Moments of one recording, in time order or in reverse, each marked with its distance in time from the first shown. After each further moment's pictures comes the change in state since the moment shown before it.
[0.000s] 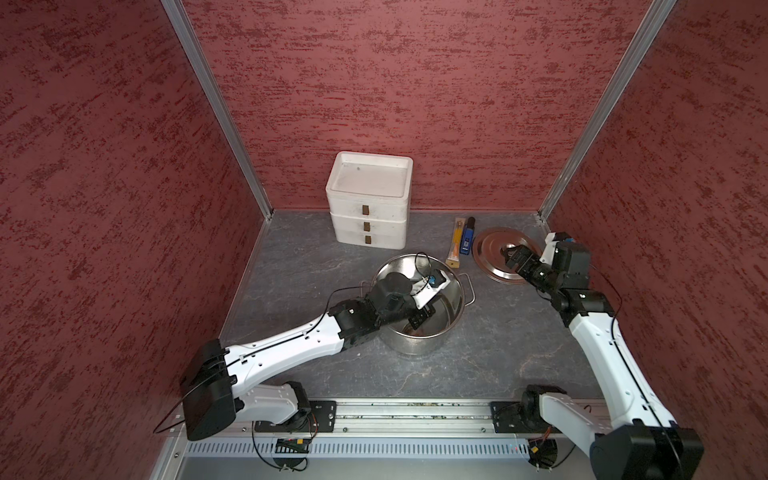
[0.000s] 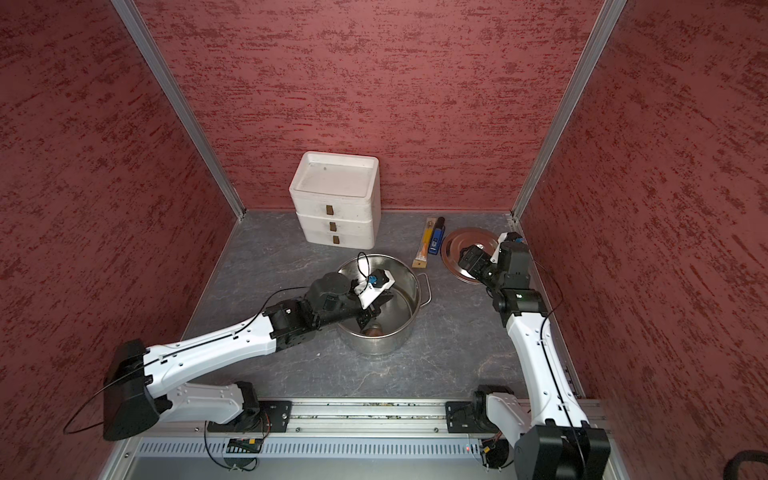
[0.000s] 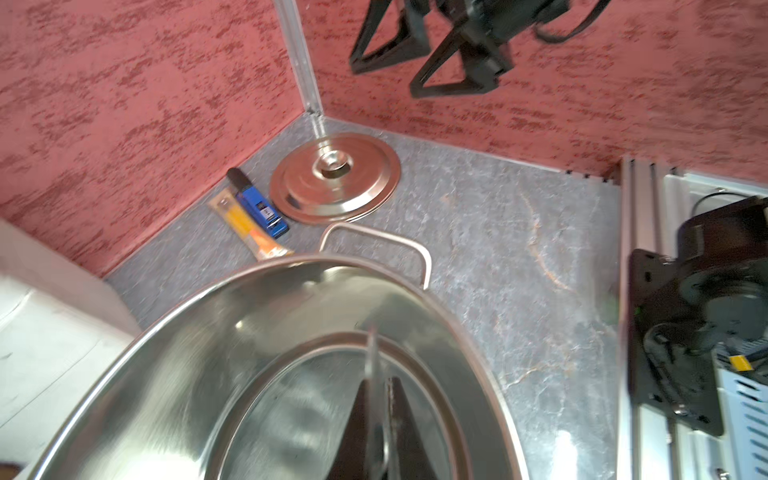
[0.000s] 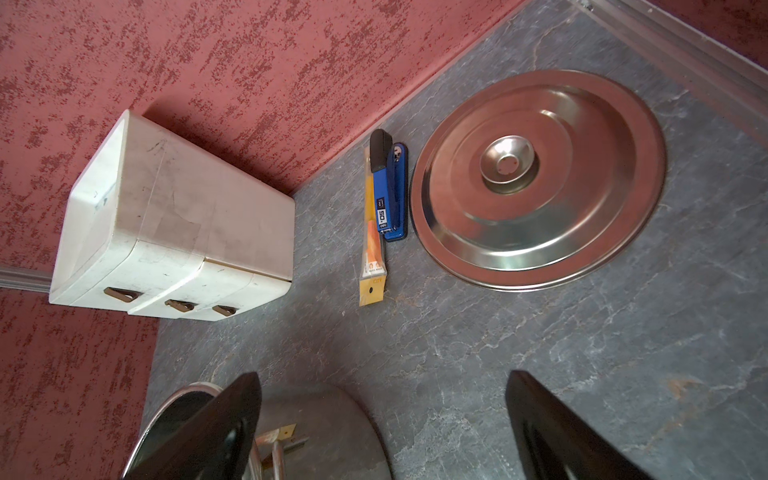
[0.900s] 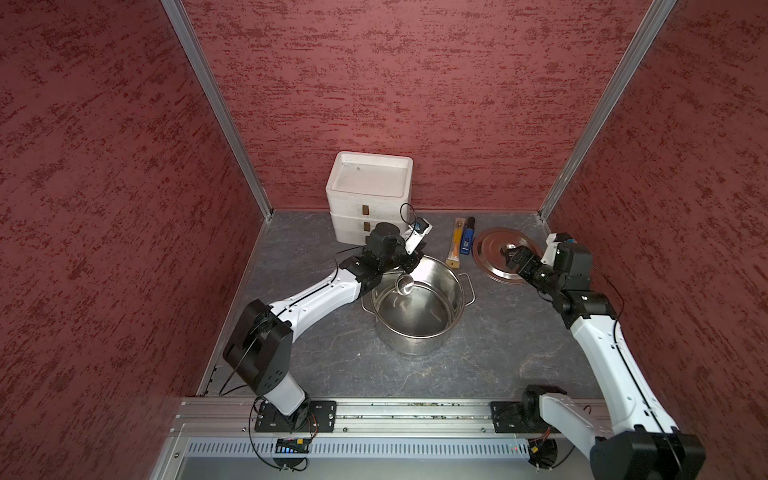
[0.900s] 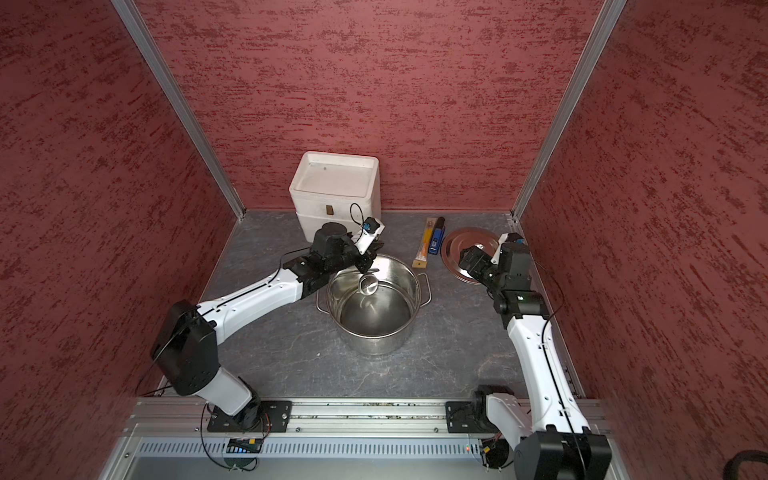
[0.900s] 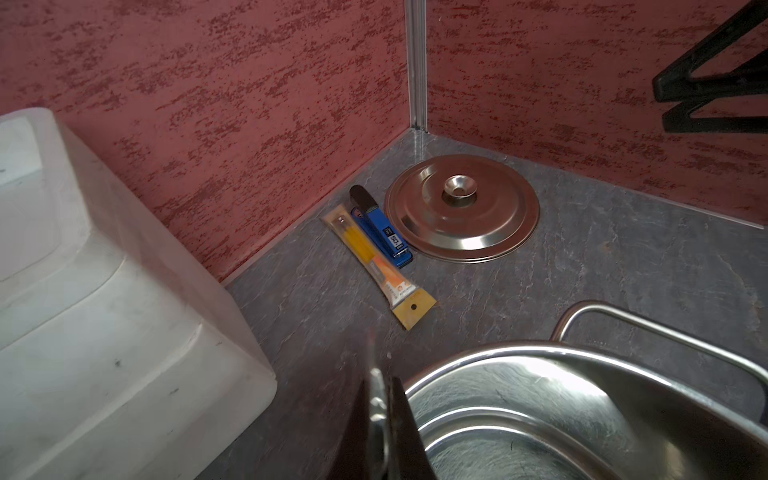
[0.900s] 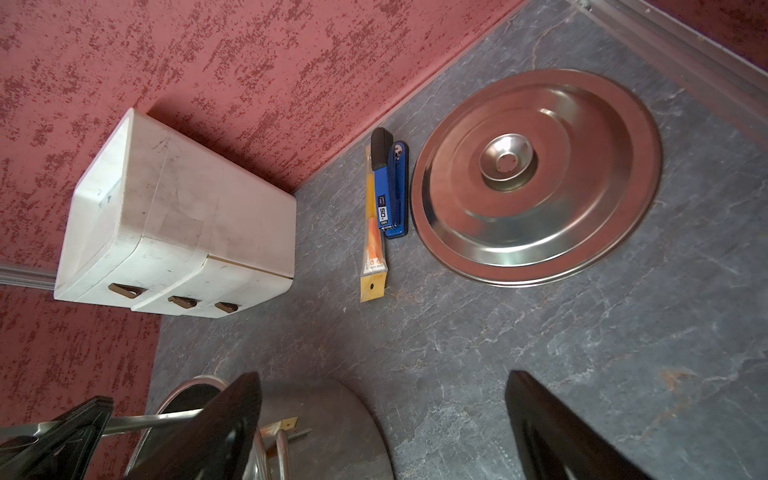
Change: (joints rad) left arm 0.309 0.356 0.279 0.147 0.171 0.104; right arm 0.000 -0.030 0.004 -0.029 0.003 -0.002
